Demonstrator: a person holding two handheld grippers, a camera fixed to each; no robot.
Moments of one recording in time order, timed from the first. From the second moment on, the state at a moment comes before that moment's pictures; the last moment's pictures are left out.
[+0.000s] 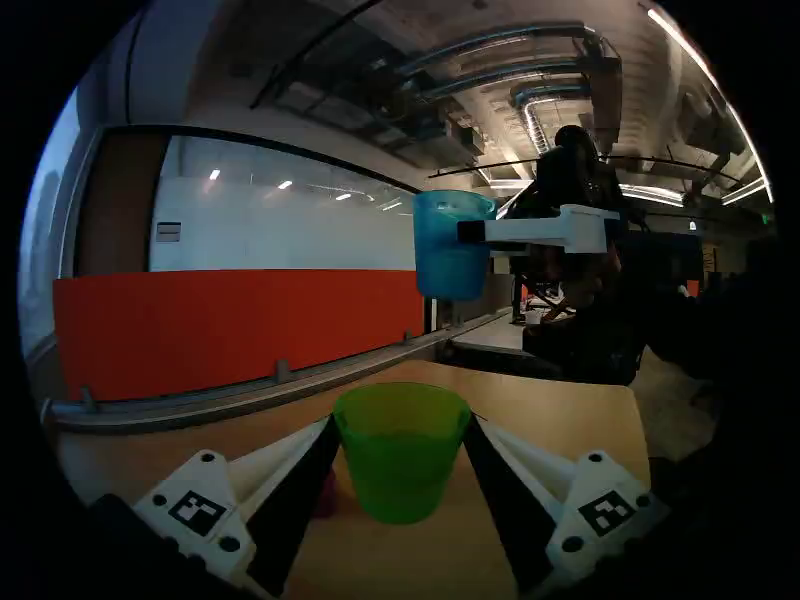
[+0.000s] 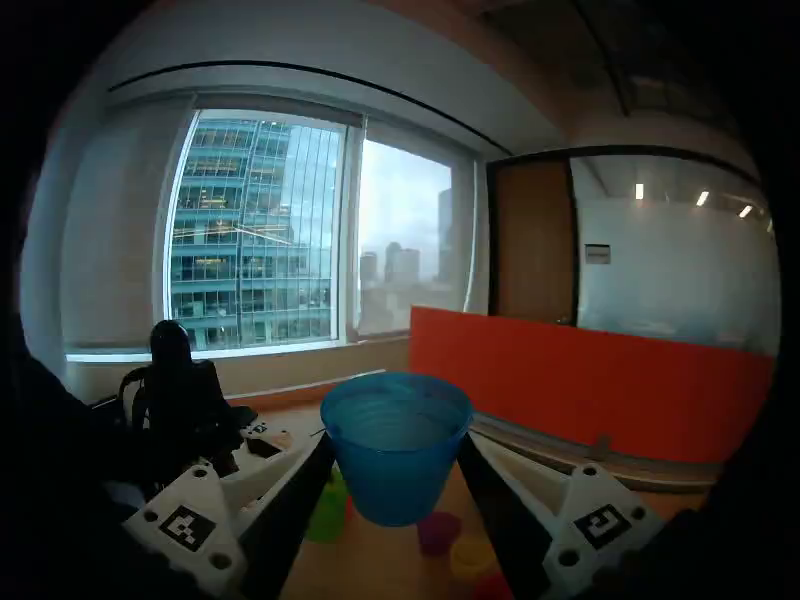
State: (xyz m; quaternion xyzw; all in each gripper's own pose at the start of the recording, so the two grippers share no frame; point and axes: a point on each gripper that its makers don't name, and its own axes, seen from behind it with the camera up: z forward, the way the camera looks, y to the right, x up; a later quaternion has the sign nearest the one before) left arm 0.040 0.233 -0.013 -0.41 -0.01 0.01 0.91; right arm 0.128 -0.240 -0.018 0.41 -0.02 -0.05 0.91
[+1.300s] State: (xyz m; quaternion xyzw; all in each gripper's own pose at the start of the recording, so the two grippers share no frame) left arm -0.091 0.224 0.000 -0.41 -0.19 0.13 0.88; right arm -0.064 -0.185 -0.026 0.42 -0.18 -0.13 0.88
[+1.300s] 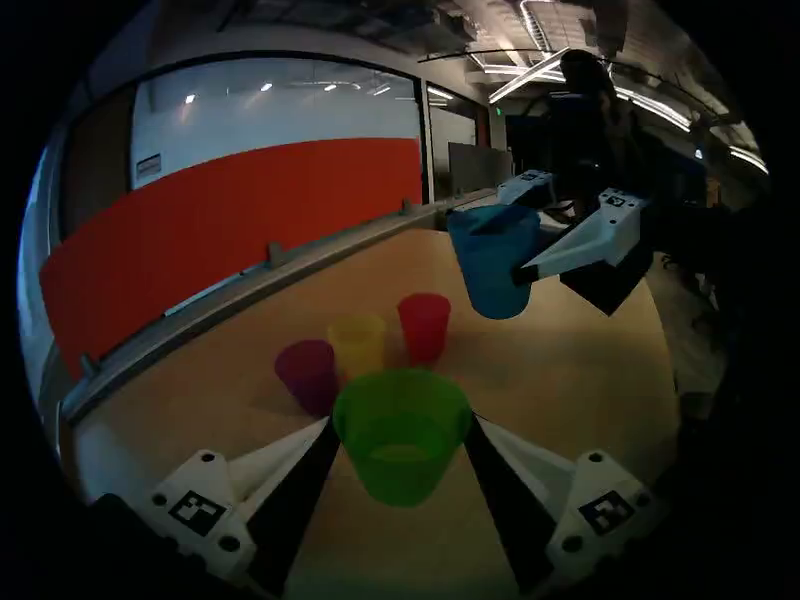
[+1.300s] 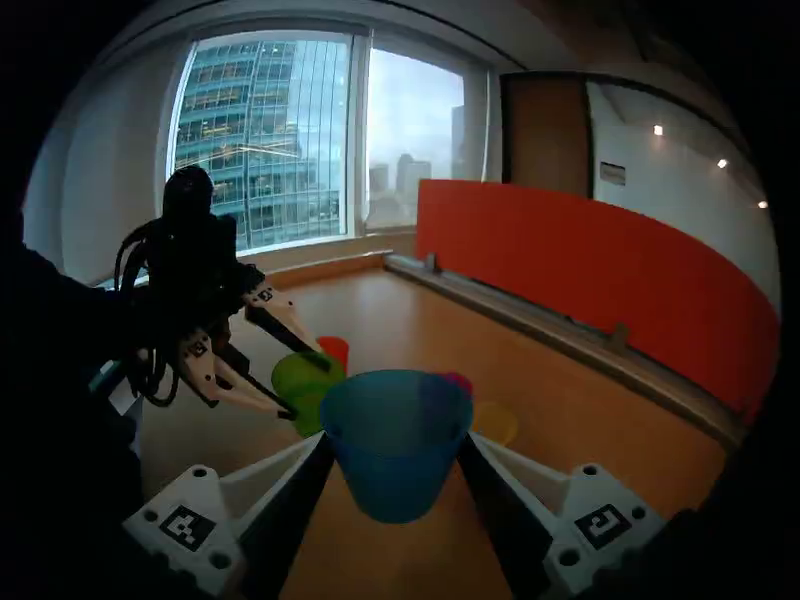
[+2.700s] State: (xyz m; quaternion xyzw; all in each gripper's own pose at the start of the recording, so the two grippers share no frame) left arm -0.169 0.224 -0.005 -0.43 -0.30 0.17 0.83; right arm -0.205 -0.191 -0.032 0.44 -0.31 -0.19 0.82
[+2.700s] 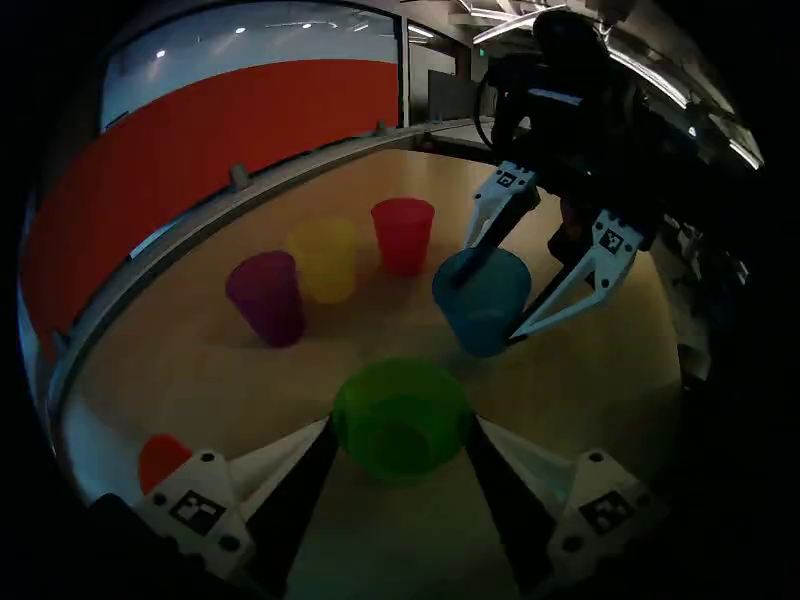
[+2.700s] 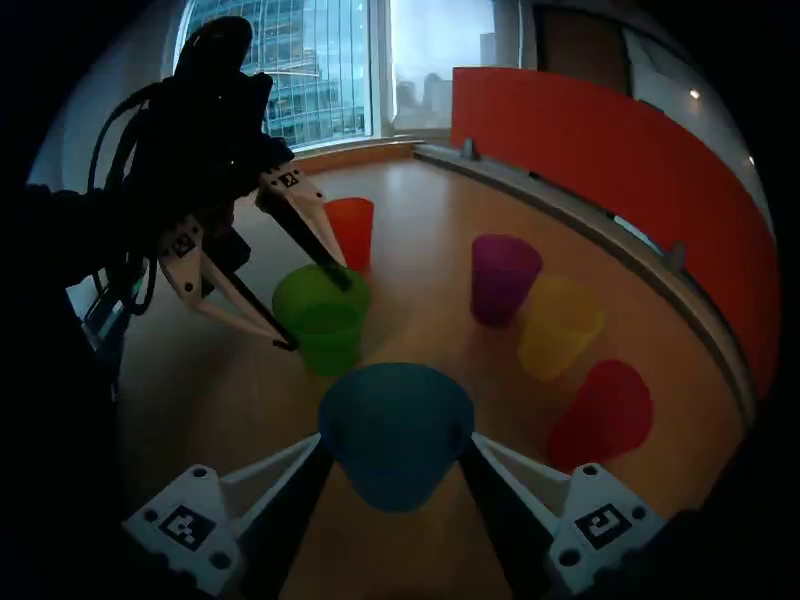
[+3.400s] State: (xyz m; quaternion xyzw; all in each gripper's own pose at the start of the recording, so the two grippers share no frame) left arm -0.174 0.212 -0.011 -0.43 -0.30 0.15 0.84; right arm -0.215 -0.186 -0.038 0.43 -0.31 -0.20 0.83
